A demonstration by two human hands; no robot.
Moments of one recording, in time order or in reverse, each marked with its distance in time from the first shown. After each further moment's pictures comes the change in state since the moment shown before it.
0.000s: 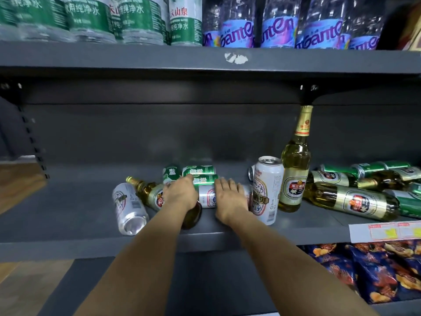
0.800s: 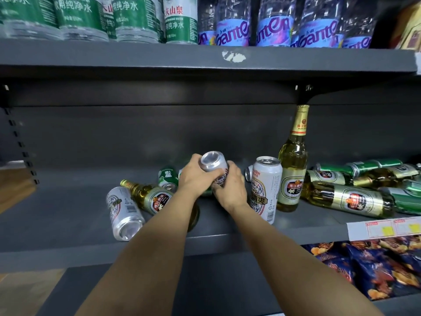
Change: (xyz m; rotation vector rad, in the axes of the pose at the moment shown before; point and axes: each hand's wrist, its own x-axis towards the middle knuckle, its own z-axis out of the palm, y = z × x) left_hand 0.023 0.033 -0.002 -0.773 0.087 0.088; right_hand 0.013 0.006 -0.014 0.826 0.325 0.233
